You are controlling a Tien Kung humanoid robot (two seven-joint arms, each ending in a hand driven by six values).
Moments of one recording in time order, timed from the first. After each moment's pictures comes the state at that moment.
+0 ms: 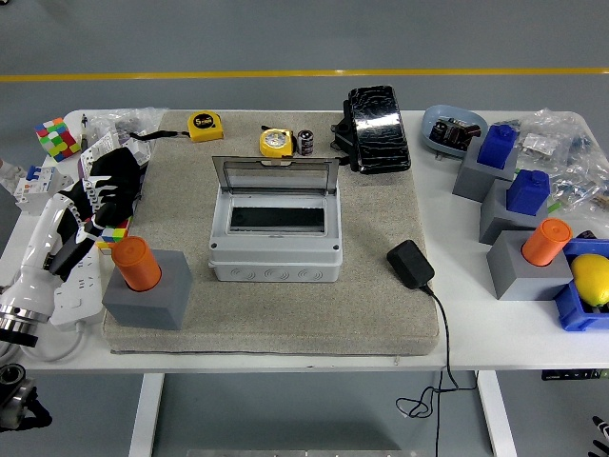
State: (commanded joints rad) left arm 0.05 0.41 -1.19 -1.41 1.24 0.26 -0.55; right arm 0.15 -0.24 1.17 0.22 -0.44 -0.06 -0.16
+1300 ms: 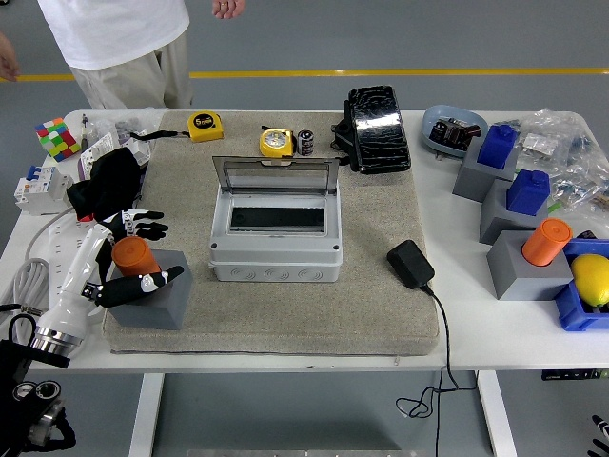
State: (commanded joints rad) left arm 0.00 0.36 -1.07 -1.26 1.19 0.26 -0.65; right arm 0.15 -0.23 1.16 0.22 -0.43 -0.07 -0.15
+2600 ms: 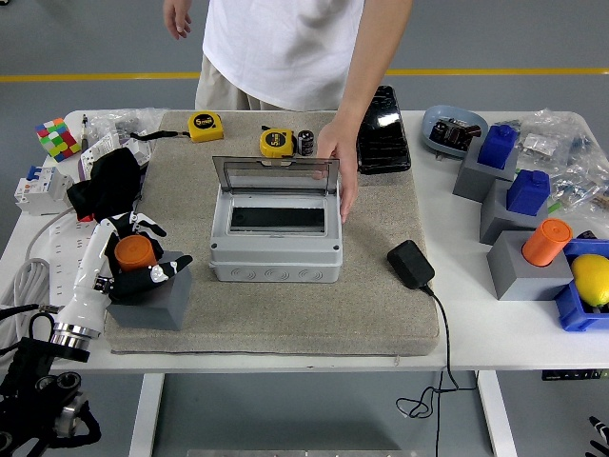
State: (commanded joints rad) left arm -0.06 0.32 -0.98 -1.22 1.05 0.31 -0.65; right arm 0.15 -0.23 1.14 0.22 -0.42 -0.07 -0.16
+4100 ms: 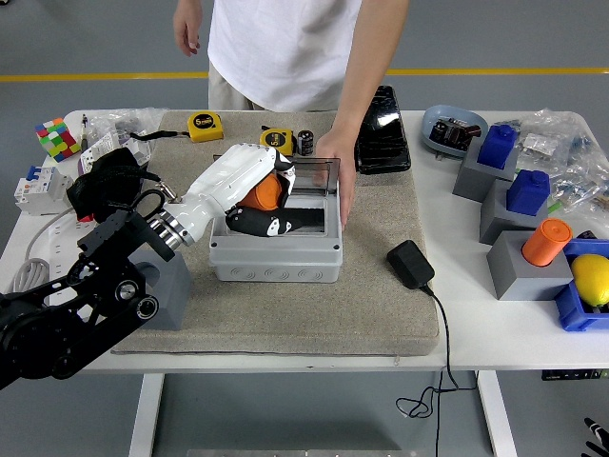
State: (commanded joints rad) left arm -0.58 0.34 -0.66 -1.36 1.78 0.29 -0.14; right arm 0.15 -0.22 1.11 0.22 -0.40 -0.08 -0.15
